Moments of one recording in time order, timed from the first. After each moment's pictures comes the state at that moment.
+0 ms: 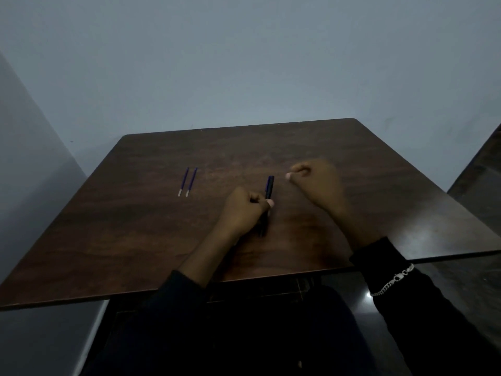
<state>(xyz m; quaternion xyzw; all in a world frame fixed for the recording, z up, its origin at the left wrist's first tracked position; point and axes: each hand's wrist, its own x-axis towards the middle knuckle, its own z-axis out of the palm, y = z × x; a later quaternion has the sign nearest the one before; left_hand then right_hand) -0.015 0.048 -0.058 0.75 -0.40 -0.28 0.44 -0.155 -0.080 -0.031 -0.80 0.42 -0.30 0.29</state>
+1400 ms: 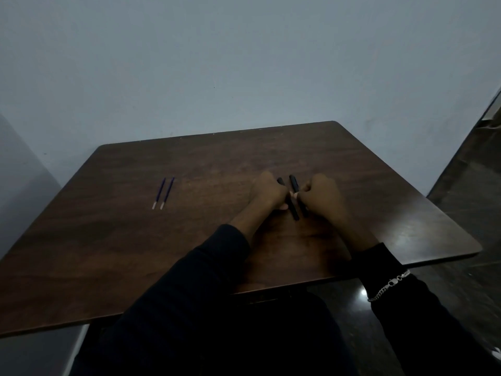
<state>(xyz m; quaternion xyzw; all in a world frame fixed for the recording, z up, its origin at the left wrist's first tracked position) -0.064 -0.094 -0.056 0.81 -0.33 -0.28 0.40 -0.195 -0.131 -0.045 -0.78 0.53 -0.18 0.29</state>
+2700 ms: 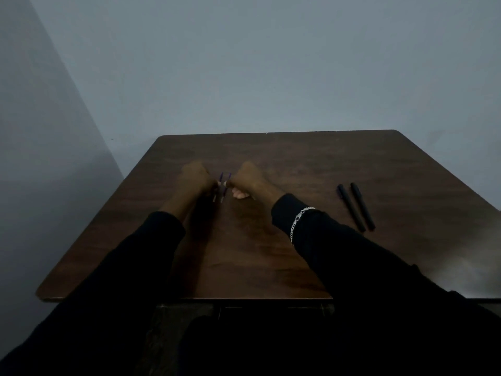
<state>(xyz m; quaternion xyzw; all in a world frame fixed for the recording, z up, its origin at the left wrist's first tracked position) 0.173 0.058 -0.025 0.92 -0.31 -0.11 0.21 0.074 -0.043 -0.040 -0.78 0.38 -0.10 0.48</state>
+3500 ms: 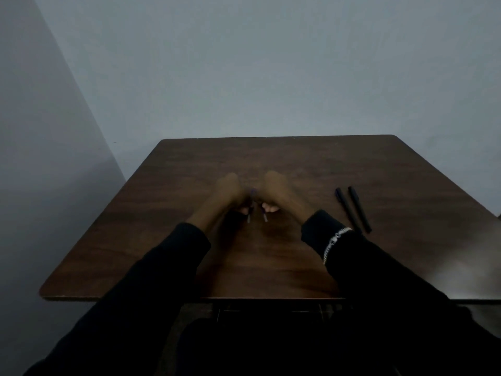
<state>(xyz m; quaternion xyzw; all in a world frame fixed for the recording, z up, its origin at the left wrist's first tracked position) 0.104 0.037 -0.026 0.87 -0.34 -0.23 0.26 0.017 -0.057 -0.034 -0.84 0.43 -0.04 0.33</state>
